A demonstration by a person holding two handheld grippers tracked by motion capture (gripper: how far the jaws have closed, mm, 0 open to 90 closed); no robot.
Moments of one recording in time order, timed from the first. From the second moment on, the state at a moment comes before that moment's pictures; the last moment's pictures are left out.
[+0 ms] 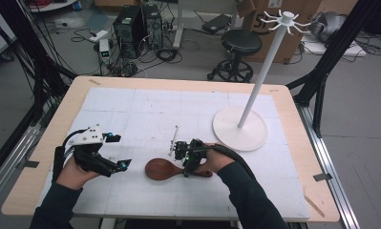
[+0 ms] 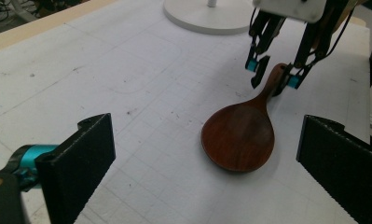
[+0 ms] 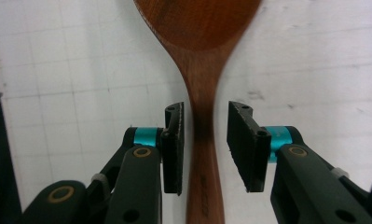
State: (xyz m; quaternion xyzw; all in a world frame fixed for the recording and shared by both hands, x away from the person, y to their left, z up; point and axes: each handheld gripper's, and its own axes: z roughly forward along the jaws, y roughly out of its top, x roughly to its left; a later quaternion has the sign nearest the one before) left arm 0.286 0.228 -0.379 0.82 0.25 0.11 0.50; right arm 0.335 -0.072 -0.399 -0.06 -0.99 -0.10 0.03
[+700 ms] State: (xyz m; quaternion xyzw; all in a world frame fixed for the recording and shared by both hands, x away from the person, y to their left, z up) left arm 0.286 0.229 -0.379 0.82 0.25 0.11 0.50; right arm 0.312 -0.151 -0.402 -0.09 -1.00 -0.01 0.01
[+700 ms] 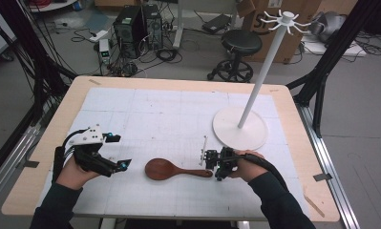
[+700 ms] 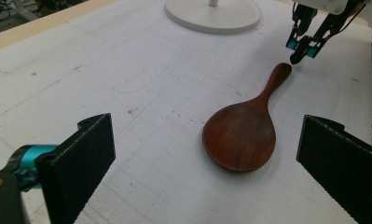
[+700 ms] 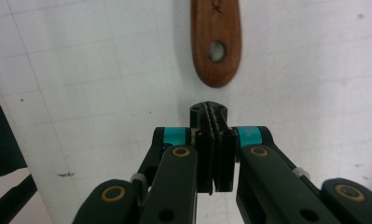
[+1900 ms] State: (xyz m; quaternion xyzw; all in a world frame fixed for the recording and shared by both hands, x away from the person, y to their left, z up) left arm 0.288 0.229 -0.381 0.82 0.26 0.10 0.50; right arm 0.351 -0.119 -0.412 -0.11 -0.99 0.00 -0.07
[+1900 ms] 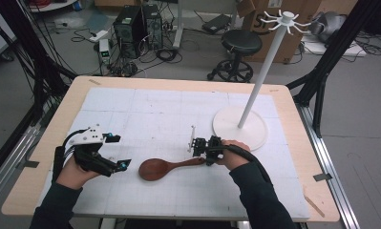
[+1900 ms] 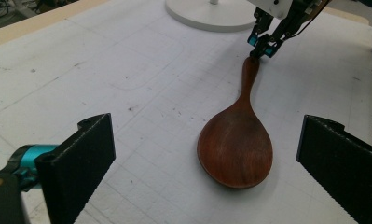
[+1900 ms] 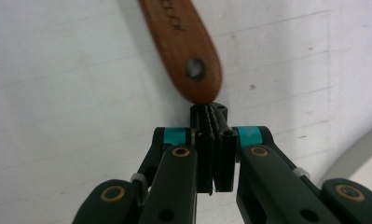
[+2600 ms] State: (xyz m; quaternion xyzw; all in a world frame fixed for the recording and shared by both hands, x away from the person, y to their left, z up) left arm 0.288 0.229 -0.383 0.82 0.26 0.10 0.50; right arm 0.346 -0.087 -0.411 -0.07 -0.99 0.00 -0.10
